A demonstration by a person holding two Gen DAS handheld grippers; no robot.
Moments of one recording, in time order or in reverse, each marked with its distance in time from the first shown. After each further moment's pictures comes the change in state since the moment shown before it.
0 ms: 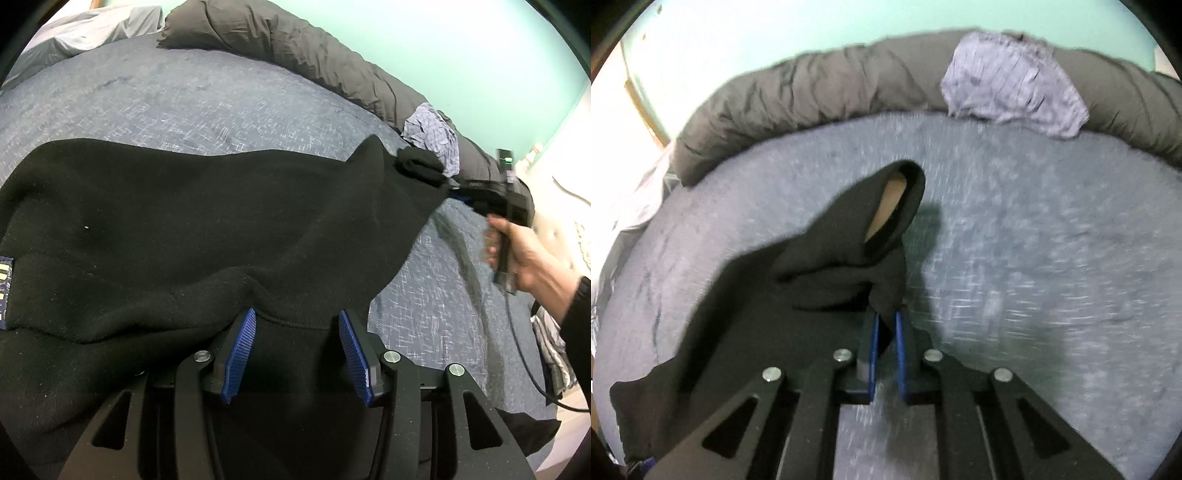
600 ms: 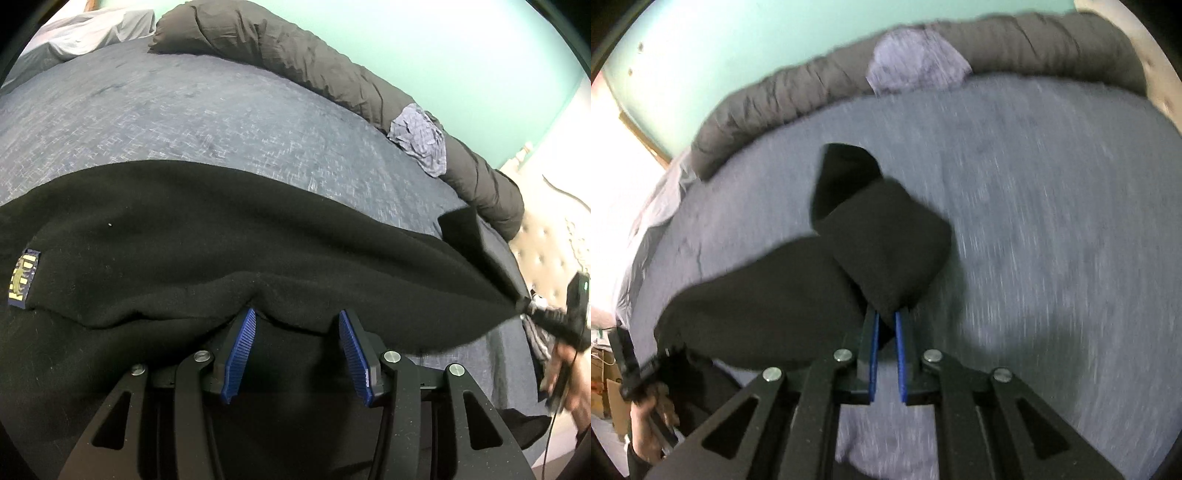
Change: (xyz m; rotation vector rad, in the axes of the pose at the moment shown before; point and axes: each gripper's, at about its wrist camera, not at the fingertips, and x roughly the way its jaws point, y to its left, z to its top) left arm -0.018 -0.015 -0.003 0.003 -0.005 -0.035; right arm -0.172 -0.086 -0.174 0.166 0.138 0.017
